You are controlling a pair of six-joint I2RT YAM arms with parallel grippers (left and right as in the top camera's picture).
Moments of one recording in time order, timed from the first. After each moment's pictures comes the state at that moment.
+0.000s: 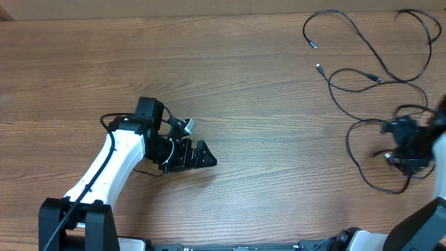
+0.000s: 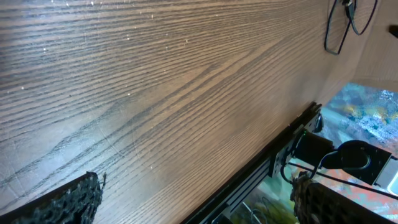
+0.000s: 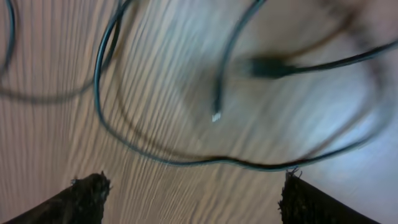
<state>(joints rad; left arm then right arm) -0.14 1.53 0.92 -0.95 0.75 -0.06 -0.53 1.50 1.08 -0.98 -0.13 0.61</state>
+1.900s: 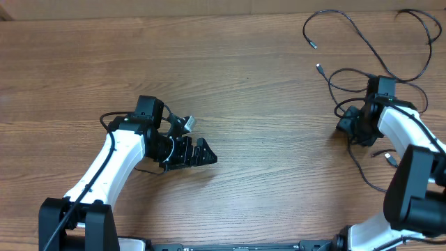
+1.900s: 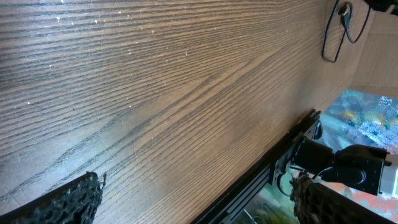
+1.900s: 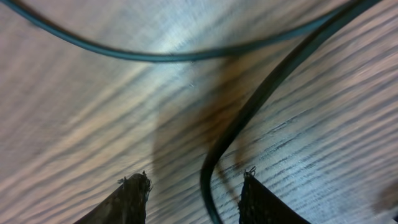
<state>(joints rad) -0.14 1.53 0.92 -0.91 0.75 -0.08 -0.22 1.78 1.04 -0.66 -0.03 0.42</state>
